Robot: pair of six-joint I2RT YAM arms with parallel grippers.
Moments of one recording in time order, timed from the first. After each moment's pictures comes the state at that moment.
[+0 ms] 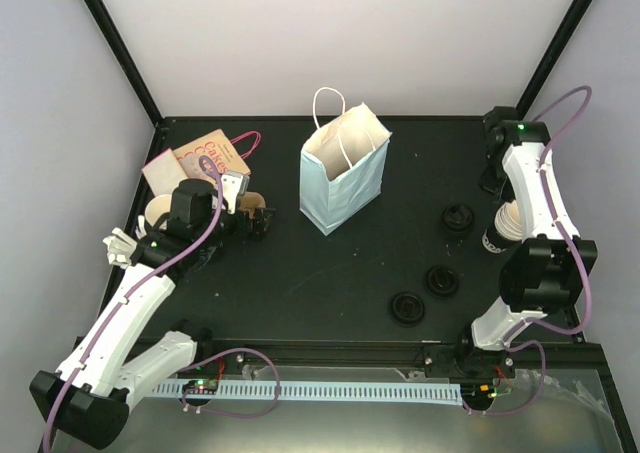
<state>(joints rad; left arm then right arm) -0.35 0.88 0.88 -0.59 0.20 -0.17 -0.04 1.64 1.60 -1.37 0.46 0.63</state>
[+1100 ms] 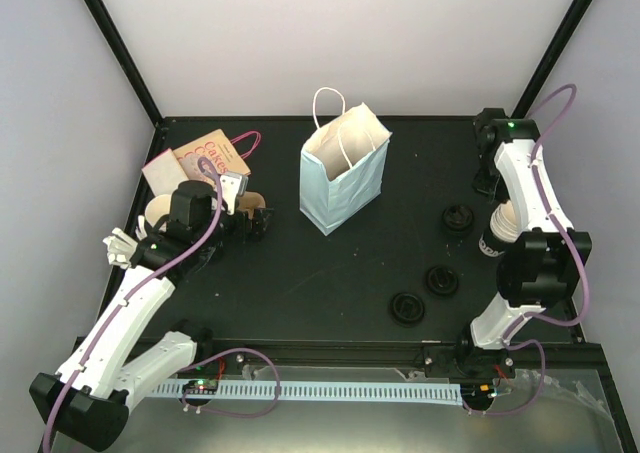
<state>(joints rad) -0.35 0.86 0.86 -0.58 0.19 -0.17 0.00 1.69 1.66 -1.44 0.48 0.64</state>
